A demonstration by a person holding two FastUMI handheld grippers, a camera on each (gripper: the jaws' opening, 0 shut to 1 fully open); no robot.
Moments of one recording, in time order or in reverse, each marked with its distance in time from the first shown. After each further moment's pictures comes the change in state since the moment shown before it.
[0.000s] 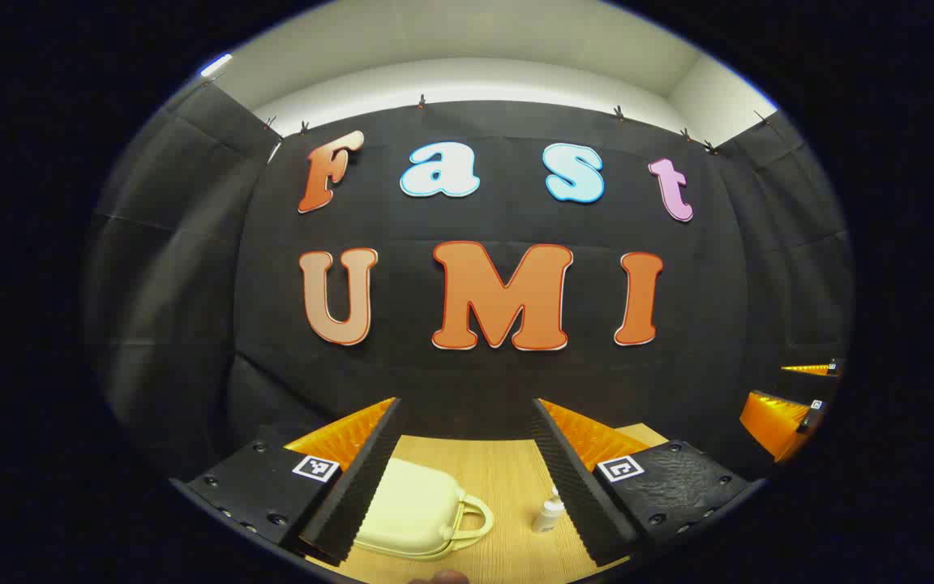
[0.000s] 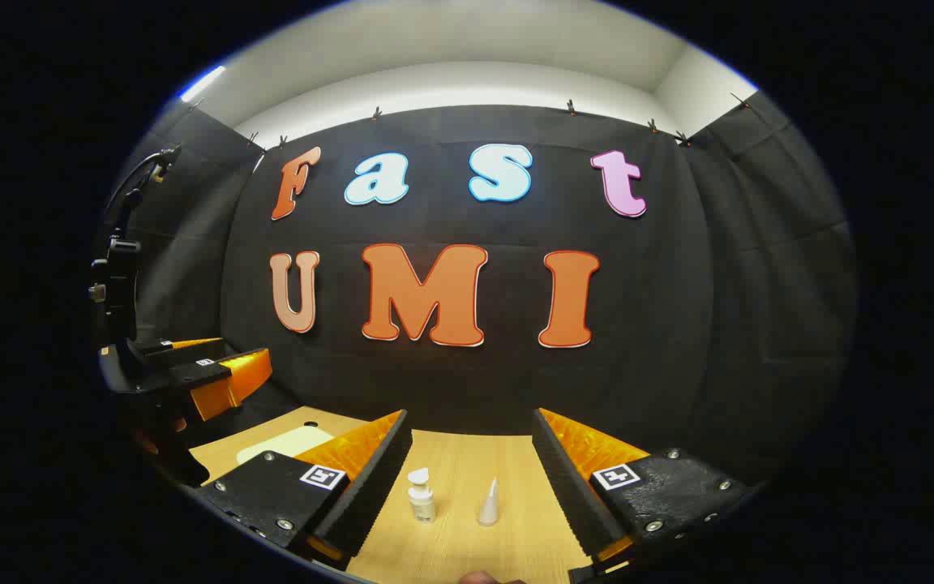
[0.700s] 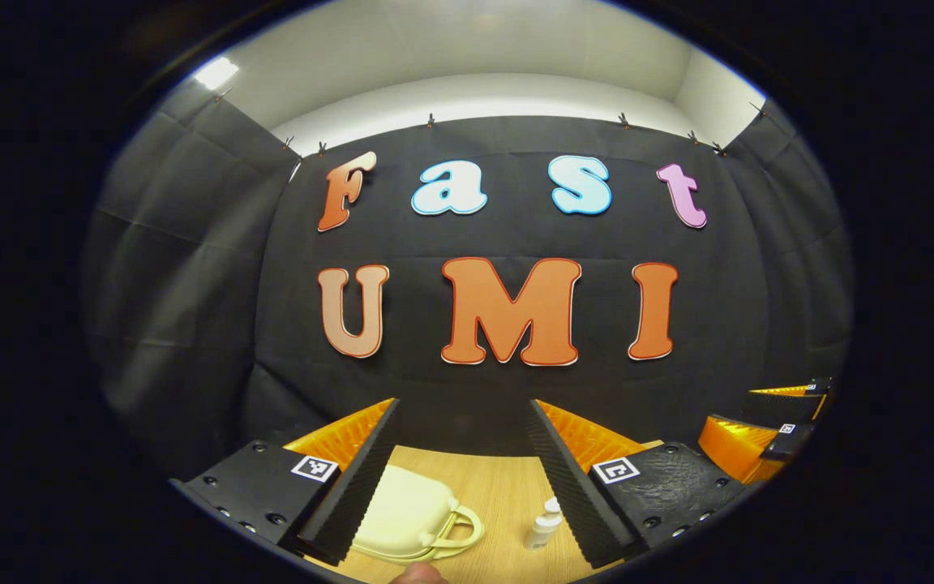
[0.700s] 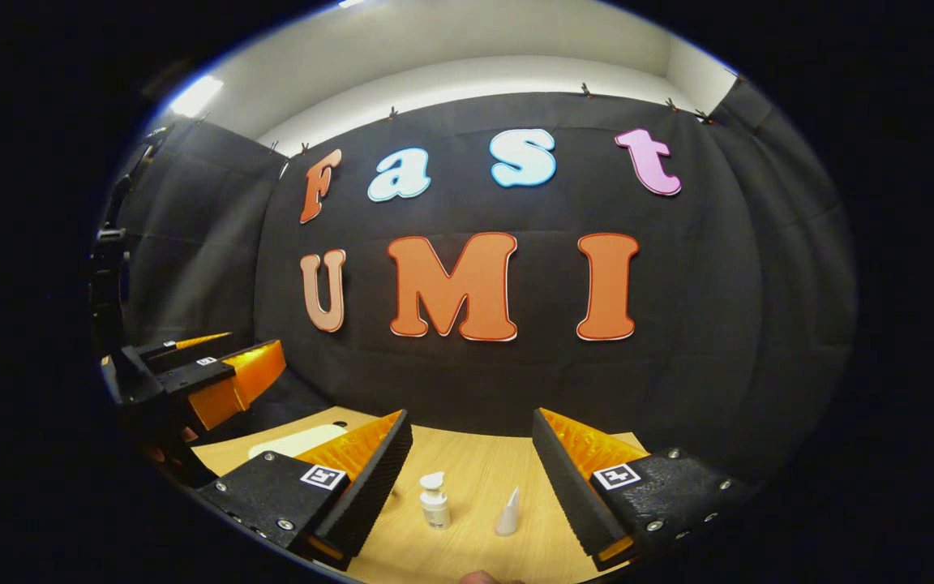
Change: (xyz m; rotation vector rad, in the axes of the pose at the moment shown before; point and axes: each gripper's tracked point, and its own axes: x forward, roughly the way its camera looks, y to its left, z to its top) left arm -0.002 -0.047 -0.015 0.017 -0.073 0.091; right arm 0.039 -0.009 -0.021 -0.018 -0.020 0.152
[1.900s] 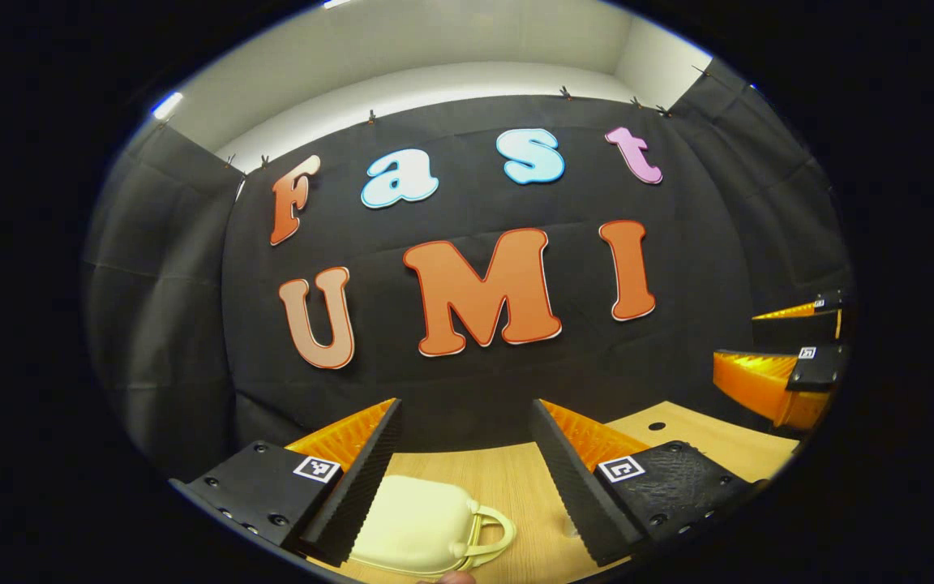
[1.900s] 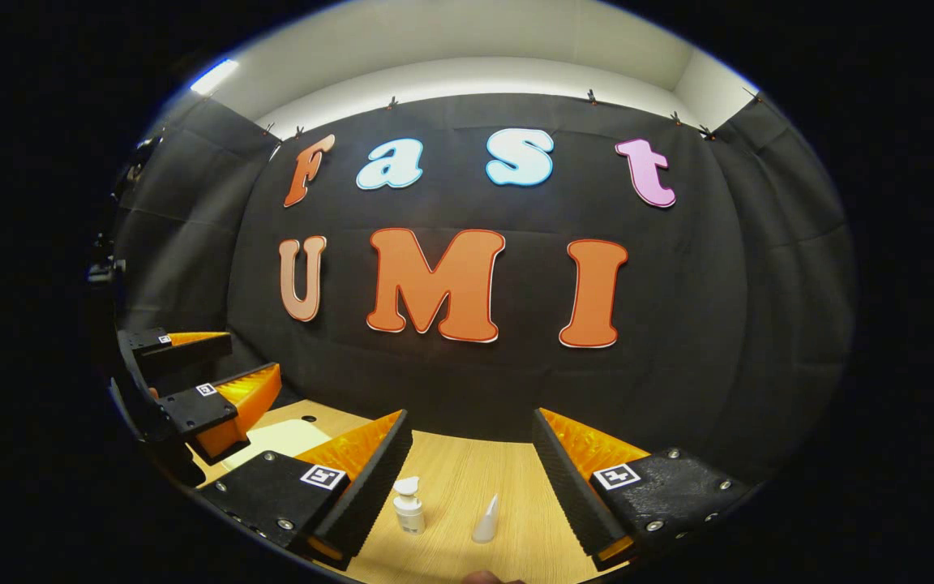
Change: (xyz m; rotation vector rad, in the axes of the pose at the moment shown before) left arm 0.041 0.003 -0.050 0.183 0.042 -0.109; right arm 0.023 0.001 -0.005 -0.059 0.004 -0.074
